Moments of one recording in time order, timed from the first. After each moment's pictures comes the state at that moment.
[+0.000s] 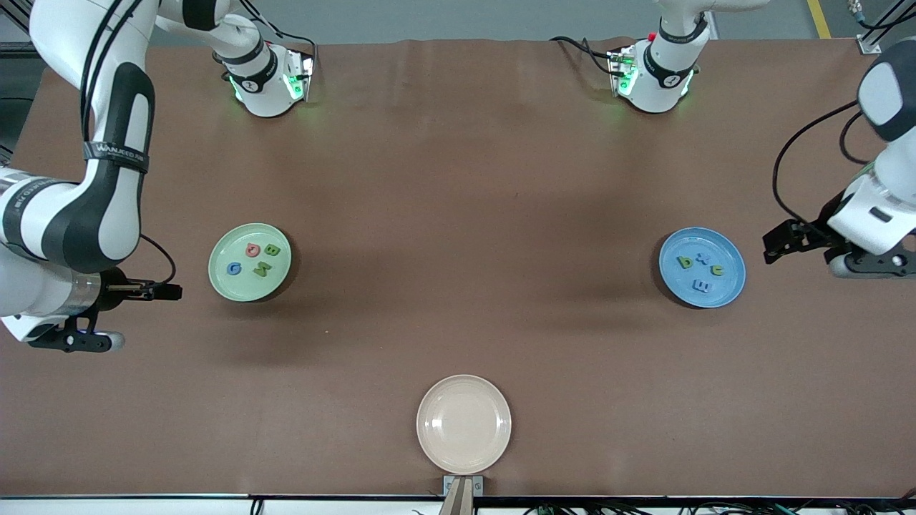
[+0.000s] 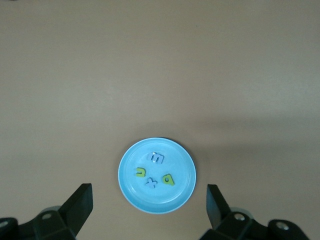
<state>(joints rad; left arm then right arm) -0.08 0.07 0.08 -1.71 0.03 1.89 0.02 0.54 0.61 -0.81 -1.35 0.38 1.58 -0.17</state>
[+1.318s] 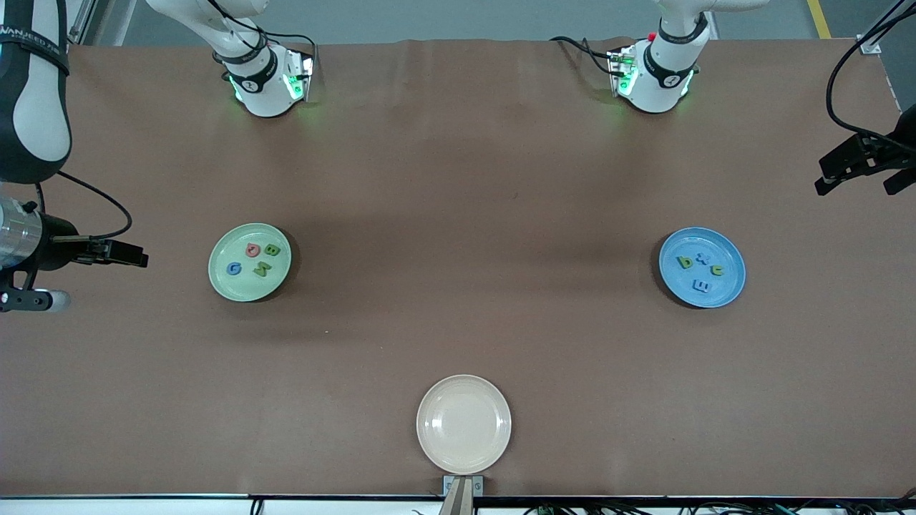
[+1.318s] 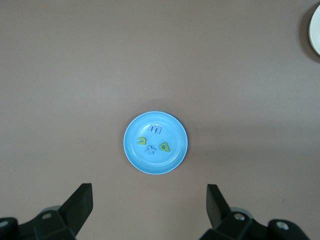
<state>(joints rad) -0.07 -0.05 0.09 -1.60 0.00 1.64 0.03 -0.02 0.30 -0.03 -1.41 0.02 1.56 0.01</state>
